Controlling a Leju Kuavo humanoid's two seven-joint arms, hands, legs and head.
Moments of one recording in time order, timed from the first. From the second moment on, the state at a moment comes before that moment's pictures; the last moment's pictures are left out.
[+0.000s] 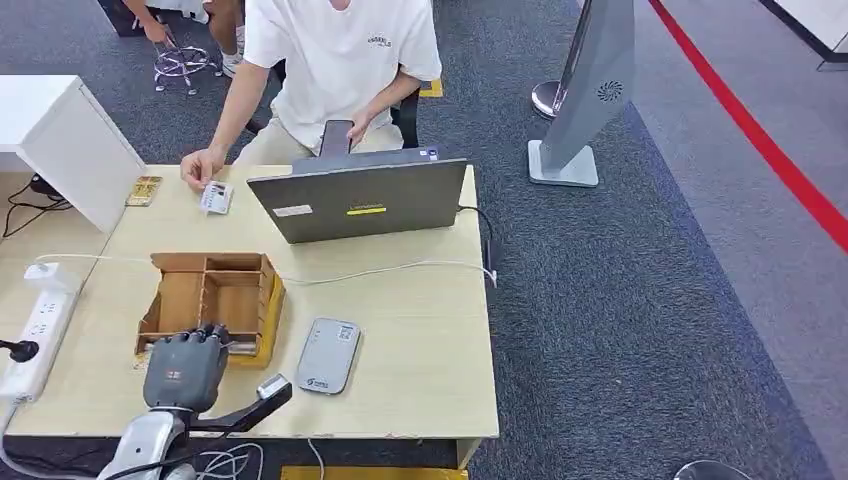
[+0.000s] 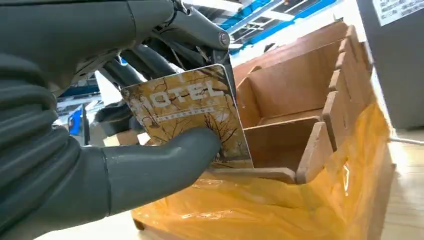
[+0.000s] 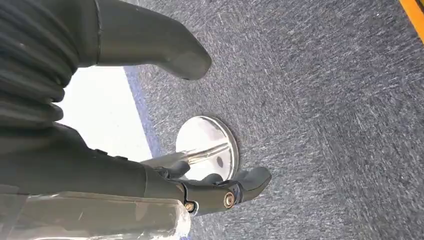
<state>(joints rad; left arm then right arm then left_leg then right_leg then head) -0.02 0.18 -0.24 -1.32 -1.45 0.32 0.09 0.15 -0.49 0.58 -1.09 0.46 0.18 0.26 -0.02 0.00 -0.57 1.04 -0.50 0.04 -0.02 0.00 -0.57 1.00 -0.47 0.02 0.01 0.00</state>
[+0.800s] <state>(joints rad) 0.06 0.20 -0.27 -1.56 -1.47 0.36 0.07 0.19 -0.49 0.58 -1.13 0.46 0.15 0.29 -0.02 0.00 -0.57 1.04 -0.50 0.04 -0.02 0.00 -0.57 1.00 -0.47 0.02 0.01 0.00</state>
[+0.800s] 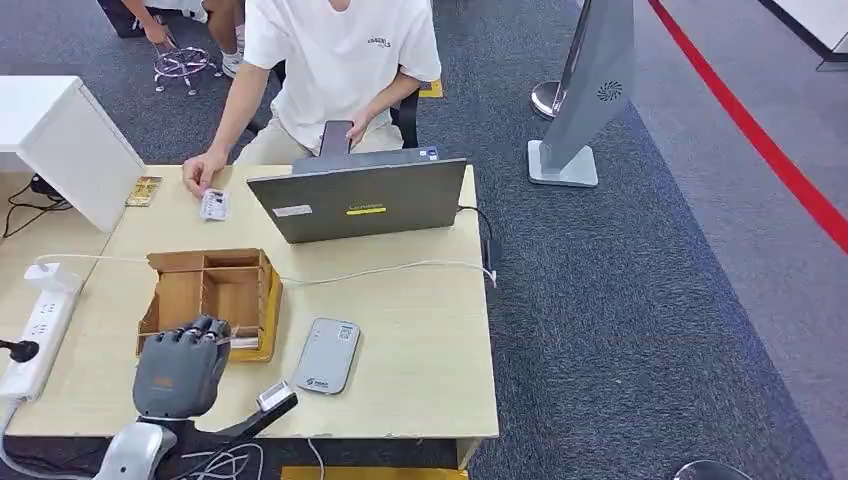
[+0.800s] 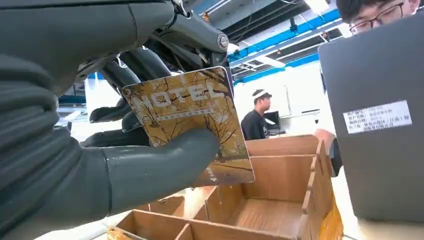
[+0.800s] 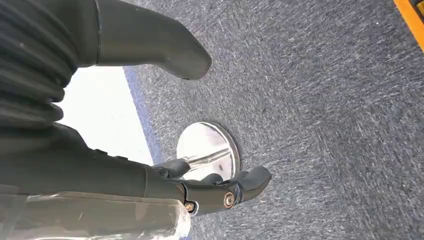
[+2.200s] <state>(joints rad) -0.98 0.19 -0.31 -0.55 -1.57 0.59 0.18 -0.16 -0.38 0.62 -0.79 0.63 0.32 0.05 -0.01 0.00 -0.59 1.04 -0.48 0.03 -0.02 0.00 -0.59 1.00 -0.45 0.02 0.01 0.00</state>
